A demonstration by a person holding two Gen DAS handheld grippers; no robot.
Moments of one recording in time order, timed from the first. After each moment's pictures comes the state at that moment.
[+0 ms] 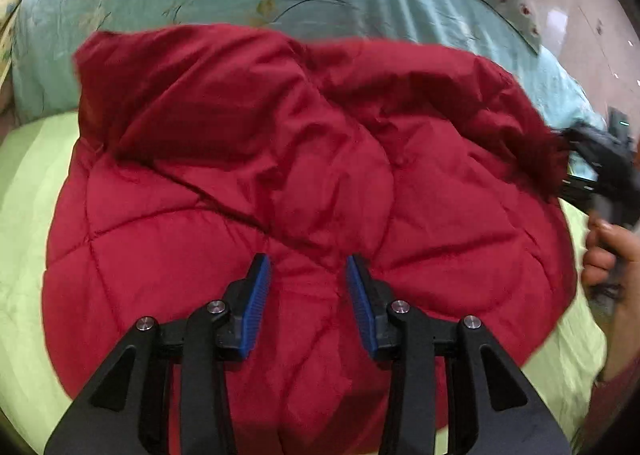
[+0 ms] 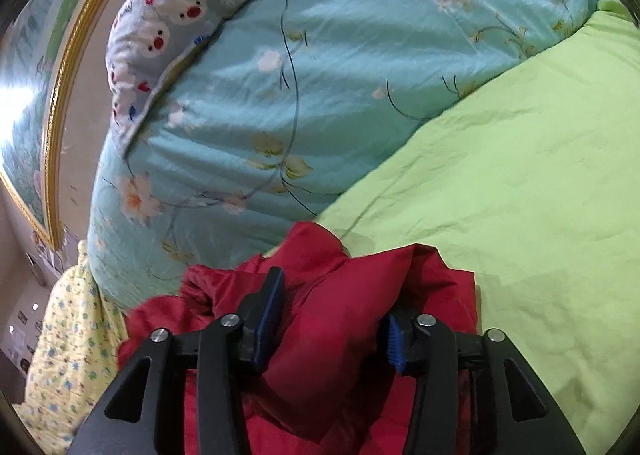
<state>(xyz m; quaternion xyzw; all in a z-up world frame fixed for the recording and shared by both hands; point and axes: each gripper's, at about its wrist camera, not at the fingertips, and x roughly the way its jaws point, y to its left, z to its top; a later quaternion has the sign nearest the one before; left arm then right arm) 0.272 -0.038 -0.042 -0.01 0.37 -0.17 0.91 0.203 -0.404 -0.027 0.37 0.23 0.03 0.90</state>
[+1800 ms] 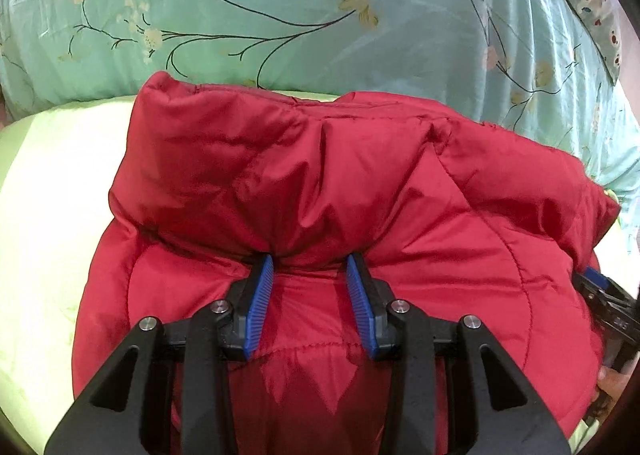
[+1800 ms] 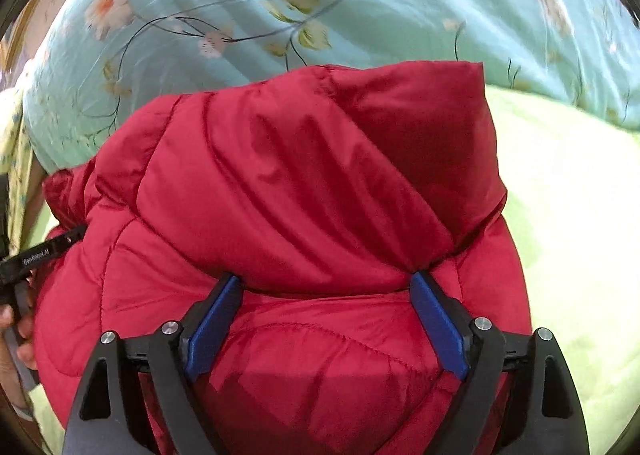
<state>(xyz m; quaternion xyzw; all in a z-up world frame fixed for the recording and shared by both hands) 0.401 -0.022 -0.054 -0.02 0.43 -0.11 0.90 0.243 -0.339 -0.077 0.11 0.38 -0.01 0.92</state>
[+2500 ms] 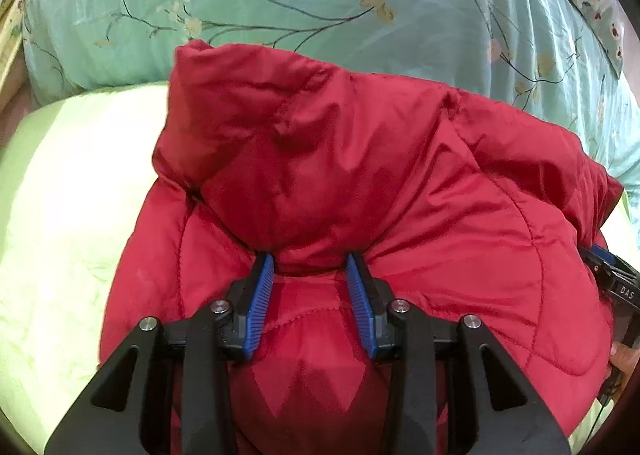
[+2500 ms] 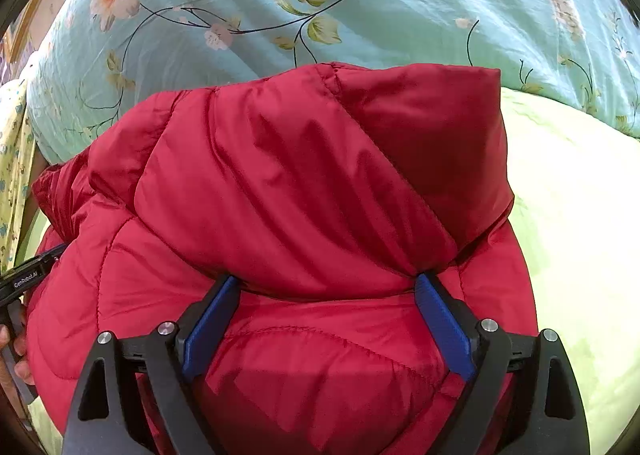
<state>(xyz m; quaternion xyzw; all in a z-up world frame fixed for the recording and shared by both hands) 0.376 -0.012 -0.055 -0.01 0.42 -0.08 0.90 0.261 -0.331 -0.078 0.09 0.38 0.00 0.92</state>
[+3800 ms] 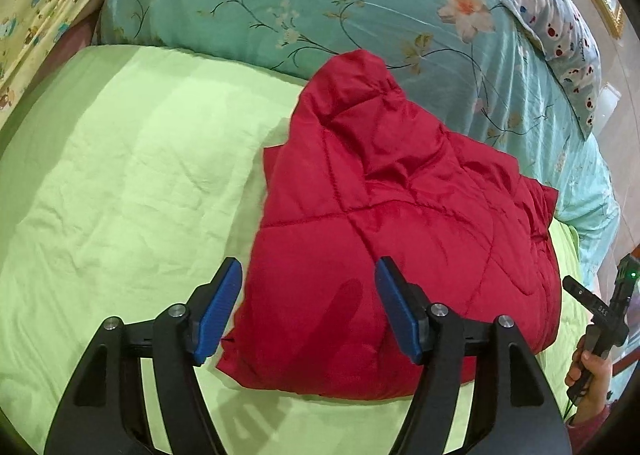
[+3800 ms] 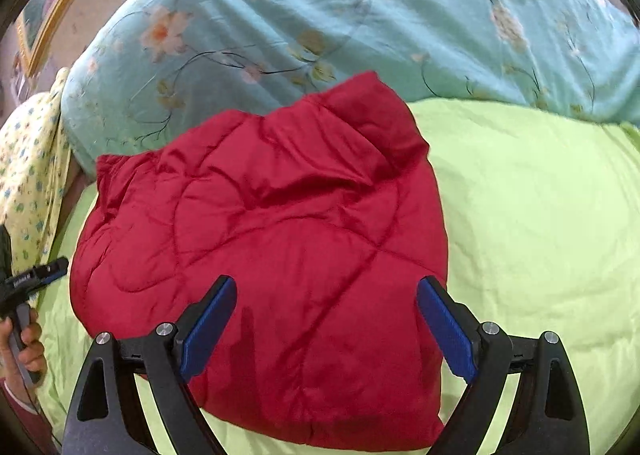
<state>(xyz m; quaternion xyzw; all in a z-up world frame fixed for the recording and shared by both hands) 0.273 0.105 -0.028 -0.13 0.42 -0.10 0.89 0.154 -0.341 -0.026 0.13 0.36 0.00 0.92</state>
